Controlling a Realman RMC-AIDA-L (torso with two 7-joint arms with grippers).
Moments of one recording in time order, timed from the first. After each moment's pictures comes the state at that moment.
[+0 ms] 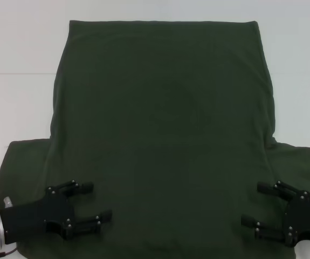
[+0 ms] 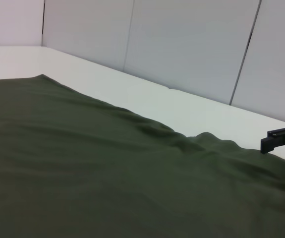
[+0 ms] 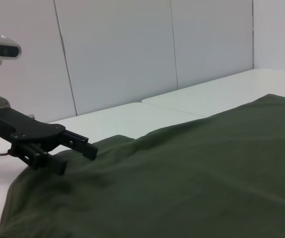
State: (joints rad) left arm -0.34 -2.16 0.57 0.65 2.09 1.52 -1.13; right arm 0.32 2.10 -0.53 -0.45 -2.00 -1.54 0.90
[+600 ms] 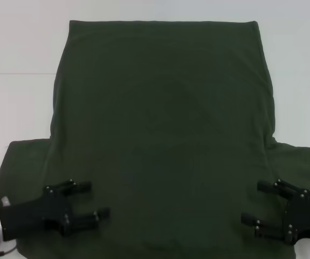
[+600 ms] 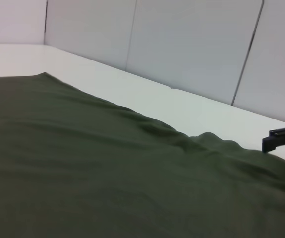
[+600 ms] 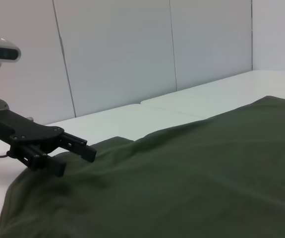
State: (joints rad) left arm -0.35 -2.16 0.56 0.65 2.09 1.52 -1.17; right arm 0.32 2.10 -0.52 -0.45 -2.00 -1.54 0.90
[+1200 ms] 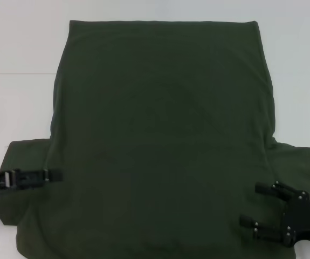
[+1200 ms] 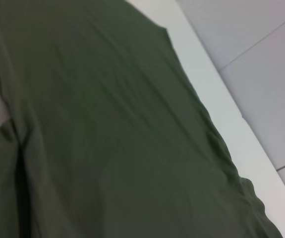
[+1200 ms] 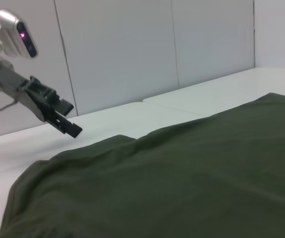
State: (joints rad) left arm -0.40 -2.03 0.54 0.86 2.21 1.66 -2.20; right arm 0.33 2.10 -0.53 -0.45 -2.01 -1.53 0.90
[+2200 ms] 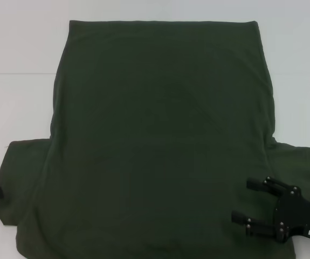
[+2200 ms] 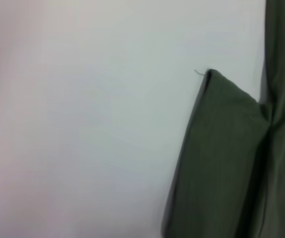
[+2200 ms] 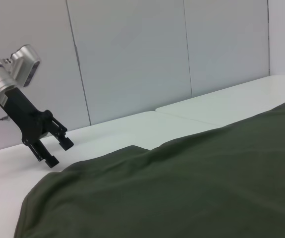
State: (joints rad) left arm -0.44 -1.93 0.47 0.87 2.57 1.57 -2.71; right arm 0.36 2.09 -0.53 -0.42 -2.01 -1.55 0.91
